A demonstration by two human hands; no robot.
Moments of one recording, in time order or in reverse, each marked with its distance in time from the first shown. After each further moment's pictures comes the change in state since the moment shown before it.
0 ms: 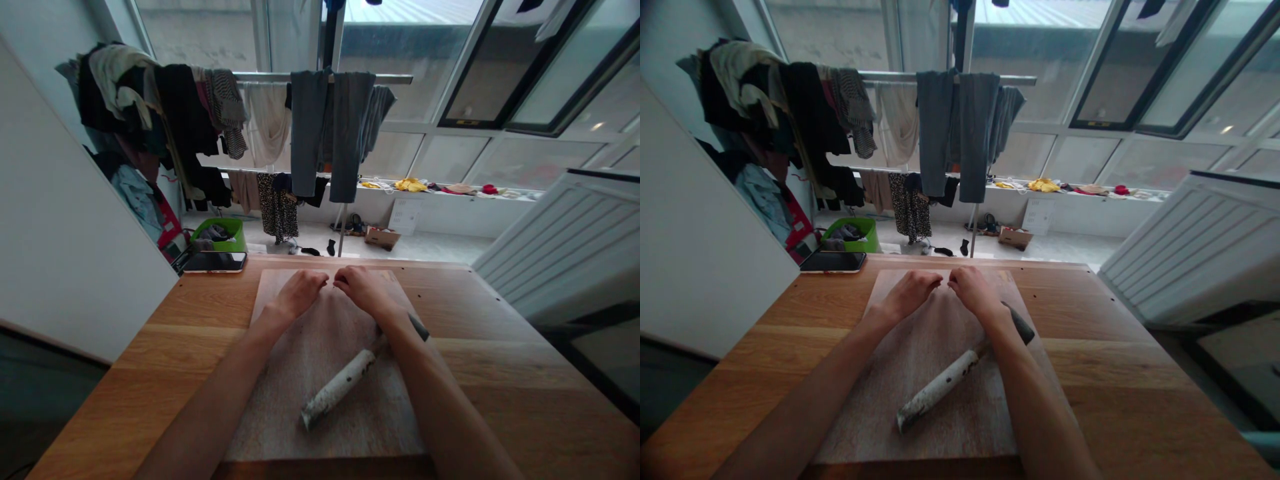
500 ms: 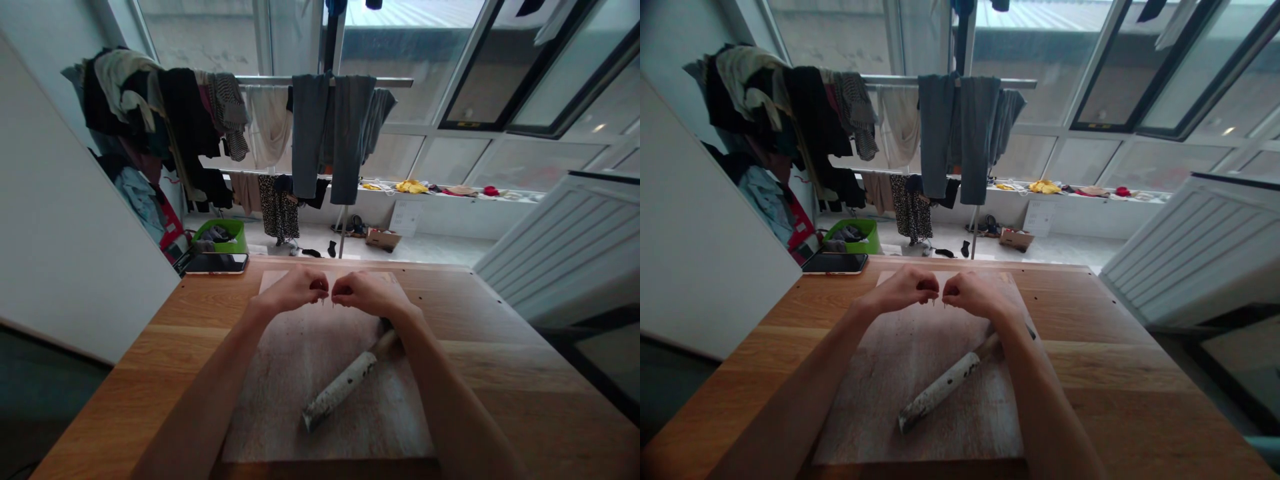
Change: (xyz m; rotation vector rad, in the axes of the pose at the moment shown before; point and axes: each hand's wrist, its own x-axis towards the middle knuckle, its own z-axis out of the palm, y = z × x) left_hand -0.009 -0.004 -0.041 -0.569 -0.177 -0.013; right_hand -0.018 -0.018 -0.040 0.146 -0.242 -0.078
